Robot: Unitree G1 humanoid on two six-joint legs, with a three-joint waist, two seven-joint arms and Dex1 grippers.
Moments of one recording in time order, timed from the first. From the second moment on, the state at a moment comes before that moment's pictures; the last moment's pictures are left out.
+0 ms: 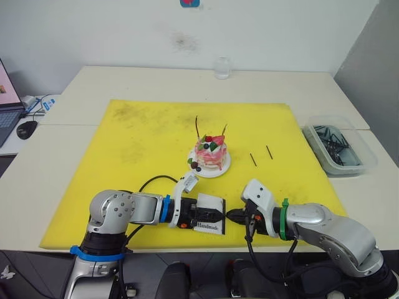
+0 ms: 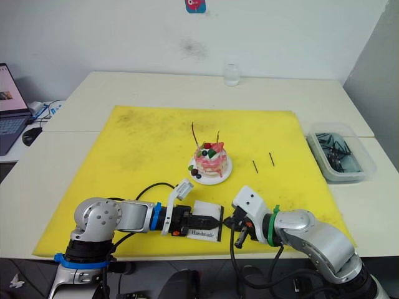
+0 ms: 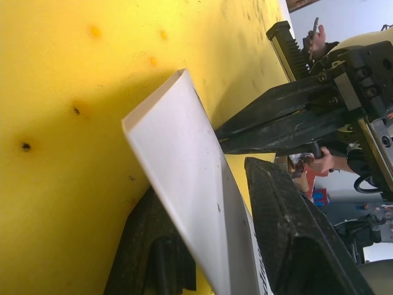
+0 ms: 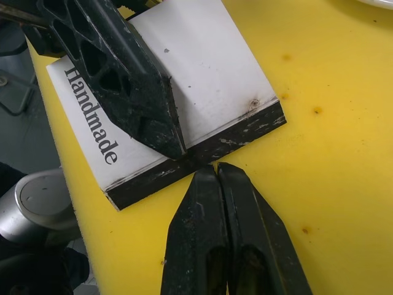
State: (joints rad) left arm -0.38 0.39 0.03 -0.20 -0.97 1.56 -0.51; right arm -0.21 -0.58 0.30 -0.68 0.49 1.10 0.56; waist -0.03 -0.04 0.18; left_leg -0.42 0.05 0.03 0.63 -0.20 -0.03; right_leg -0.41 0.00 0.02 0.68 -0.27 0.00
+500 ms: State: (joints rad) left arm -0.39 0.39 0.04 -0.16 -0.98 1.57 -0.53; right arm -0.21 -0.60 0.30 -0.68 0.49 1.10 0.56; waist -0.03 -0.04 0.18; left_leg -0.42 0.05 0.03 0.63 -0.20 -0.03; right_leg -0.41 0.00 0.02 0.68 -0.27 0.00
